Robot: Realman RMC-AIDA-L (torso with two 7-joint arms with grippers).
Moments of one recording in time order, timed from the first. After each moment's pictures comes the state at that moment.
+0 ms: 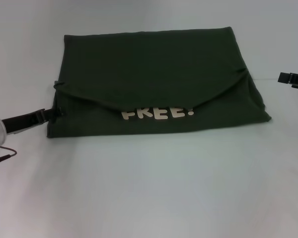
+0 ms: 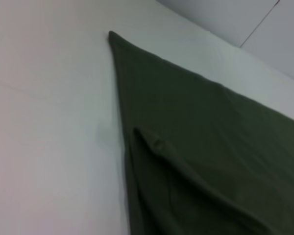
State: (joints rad) left arm -0.71 -2.03 0.45 0.47 2.21 0.84 -2.06; right arm 0.63 1.82 -0.63 -0.46 -1.88 -1.16 1.98
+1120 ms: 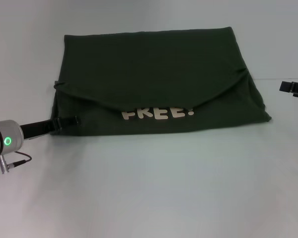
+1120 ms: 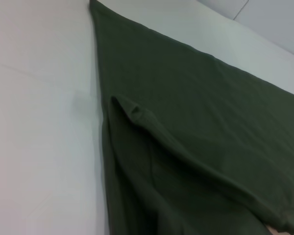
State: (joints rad) left arm -0.74 -2.04 0.47 0.38 2.22 0.78 -2.03; right arm 0.60 1.83 -0.63 -0.46 -1.88 -1.17 1.98
